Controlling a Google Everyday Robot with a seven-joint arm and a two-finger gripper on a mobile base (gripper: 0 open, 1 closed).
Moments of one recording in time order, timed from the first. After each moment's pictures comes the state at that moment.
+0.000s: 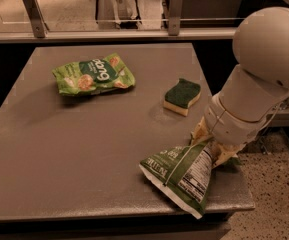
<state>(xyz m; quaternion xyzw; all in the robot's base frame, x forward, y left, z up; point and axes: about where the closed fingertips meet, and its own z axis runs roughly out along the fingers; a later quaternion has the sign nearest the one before) 0.394 -0.146 0.827 -0.85 0.51 0.05 0.09</state>
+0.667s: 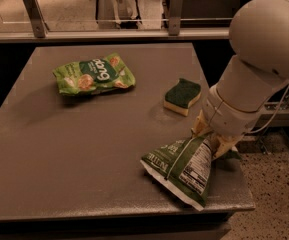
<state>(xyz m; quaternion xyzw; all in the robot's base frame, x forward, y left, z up) 0.405 -0.144 0.838 -0.86 0.51 0.04 0.09</state>
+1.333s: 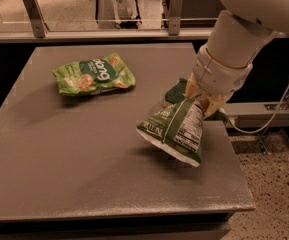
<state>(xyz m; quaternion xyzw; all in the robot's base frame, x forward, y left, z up) 0.468 -0.135 0.885 -0.87 0.49 0.00 0.10</state>
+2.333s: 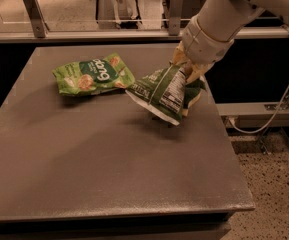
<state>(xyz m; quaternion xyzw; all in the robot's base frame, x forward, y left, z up) 0.565 -0.105 0.910 -0.86 0.47 -0.04 0.20</state>
